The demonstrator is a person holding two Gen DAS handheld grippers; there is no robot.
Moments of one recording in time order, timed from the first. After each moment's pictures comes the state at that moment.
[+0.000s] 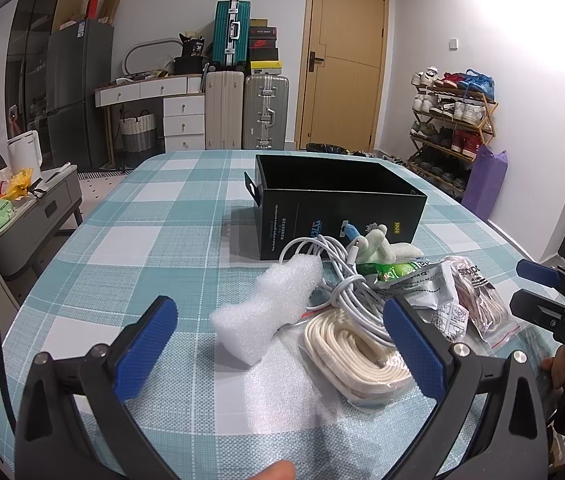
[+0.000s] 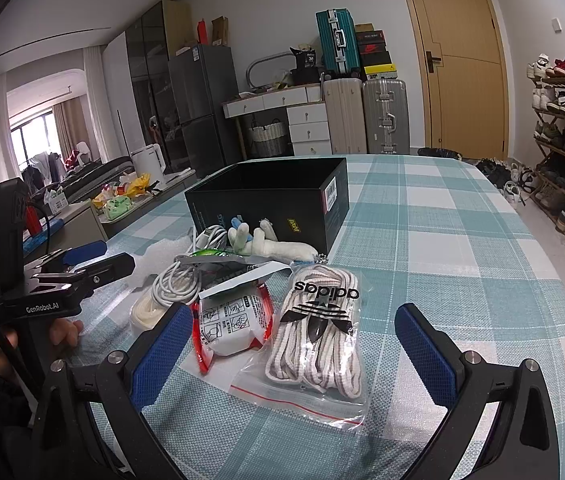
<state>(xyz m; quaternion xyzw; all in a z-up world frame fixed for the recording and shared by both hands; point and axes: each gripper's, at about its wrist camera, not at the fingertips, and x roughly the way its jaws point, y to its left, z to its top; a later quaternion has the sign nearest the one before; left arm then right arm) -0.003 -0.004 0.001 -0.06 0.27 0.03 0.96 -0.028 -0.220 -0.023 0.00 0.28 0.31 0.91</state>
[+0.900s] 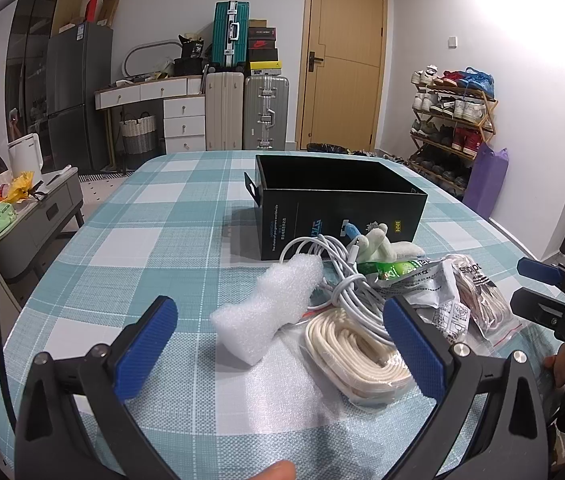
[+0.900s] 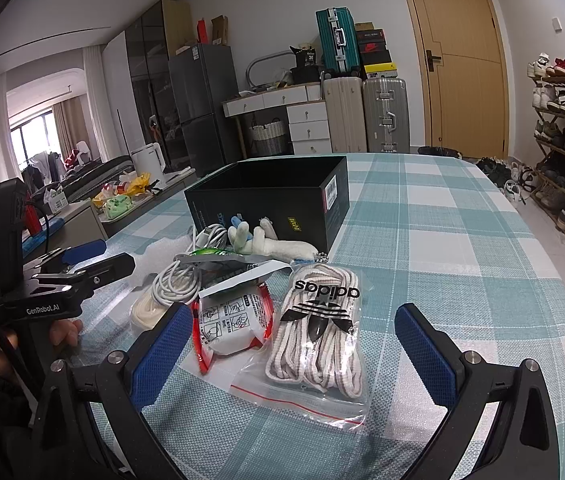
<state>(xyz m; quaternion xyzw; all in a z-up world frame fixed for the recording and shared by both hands) -0.003 -0.005 0.001 -0.06 0.27 0.03 0.96 -0.027 -0.219 -0.024 0.00 0.28 0.31 0.91</state>
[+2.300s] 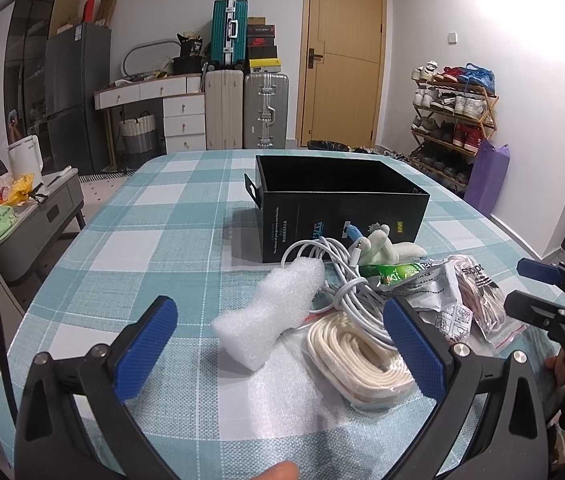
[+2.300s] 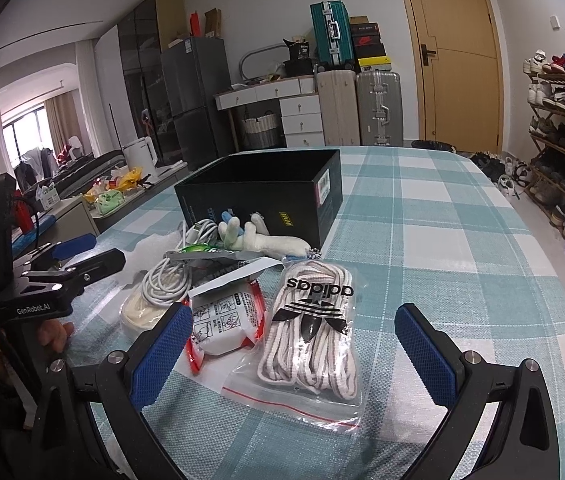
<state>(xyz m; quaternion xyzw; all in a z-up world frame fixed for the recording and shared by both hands) 0.003 0.004 0.006 -0.05 0.28 0.03 0.96 -0.021 -0.214 -0.024 -0.01 0.30 0.29 0.91</state>
